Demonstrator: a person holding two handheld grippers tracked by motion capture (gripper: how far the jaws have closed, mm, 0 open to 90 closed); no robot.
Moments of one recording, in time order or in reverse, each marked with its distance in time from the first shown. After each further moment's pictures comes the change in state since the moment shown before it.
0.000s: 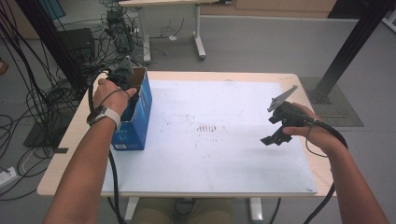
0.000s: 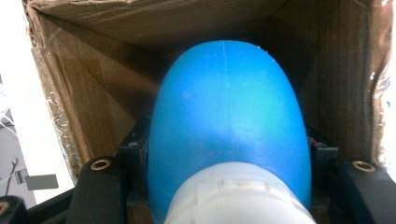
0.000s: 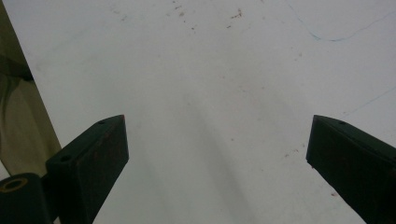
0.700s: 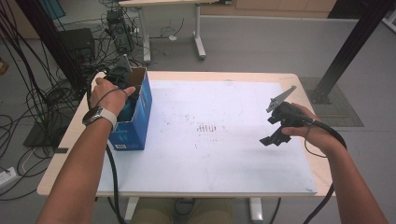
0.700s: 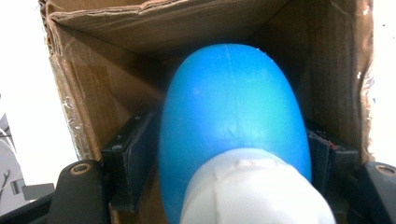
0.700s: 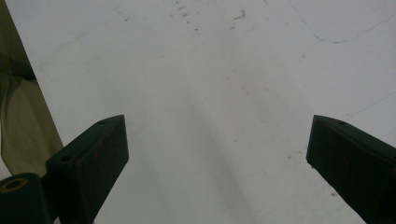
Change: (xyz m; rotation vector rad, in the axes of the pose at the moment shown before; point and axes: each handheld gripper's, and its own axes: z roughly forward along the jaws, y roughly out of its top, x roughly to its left) left arm 0.005 -0.003 -0.006 -0.034 -0.039 0.017; right arm 0.004 0.002 0.001 0.006 0.001 -0.003
